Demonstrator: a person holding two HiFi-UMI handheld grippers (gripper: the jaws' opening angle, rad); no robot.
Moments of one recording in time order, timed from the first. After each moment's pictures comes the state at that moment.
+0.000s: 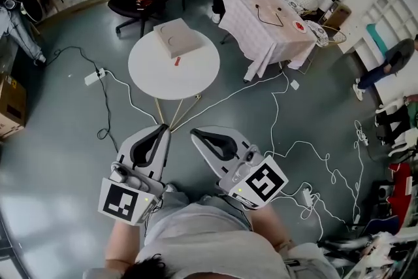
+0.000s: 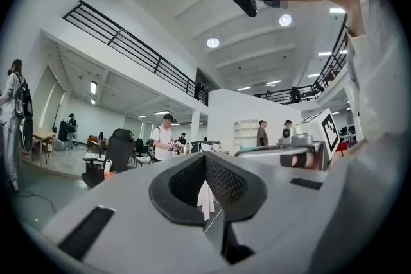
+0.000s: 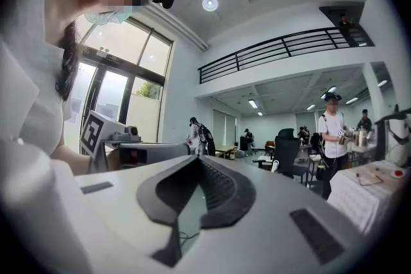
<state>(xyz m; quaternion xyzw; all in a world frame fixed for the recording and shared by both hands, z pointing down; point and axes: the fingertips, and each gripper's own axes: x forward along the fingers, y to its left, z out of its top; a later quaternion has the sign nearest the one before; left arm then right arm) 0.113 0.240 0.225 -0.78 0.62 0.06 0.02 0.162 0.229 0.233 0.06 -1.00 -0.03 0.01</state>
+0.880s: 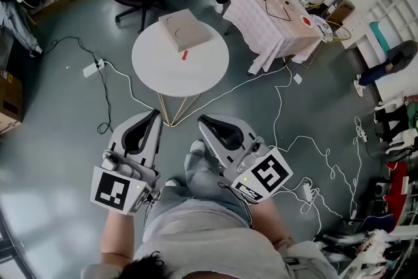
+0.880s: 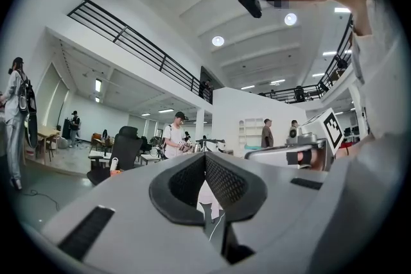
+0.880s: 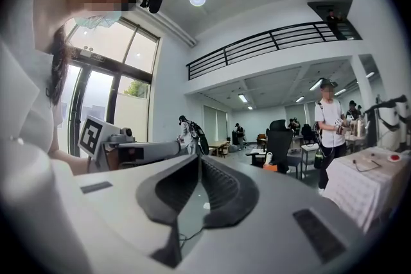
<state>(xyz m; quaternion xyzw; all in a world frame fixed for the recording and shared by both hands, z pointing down) 0.033 0.215 0.244 -0.77 0.64 0.06 0.01 0.111 0.191 0.252 0.10 -0.99 0.00 0.02</state>
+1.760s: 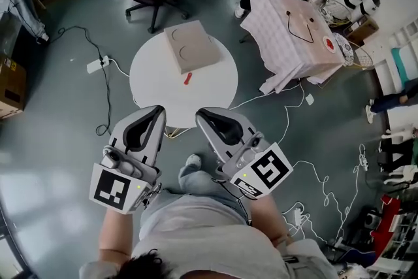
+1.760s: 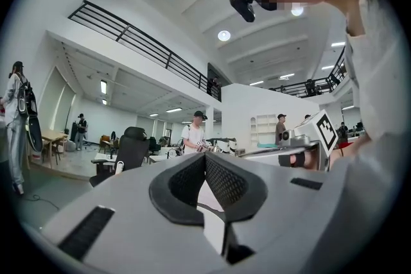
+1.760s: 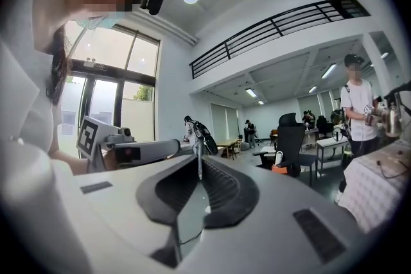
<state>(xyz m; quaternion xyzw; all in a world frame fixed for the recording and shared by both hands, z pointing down) -0.011 0.047 0.238 -0.74 0.67 0.05 0.01 0.048 0.015 0.253 0.04 -1.00 0.03 0.02</state>
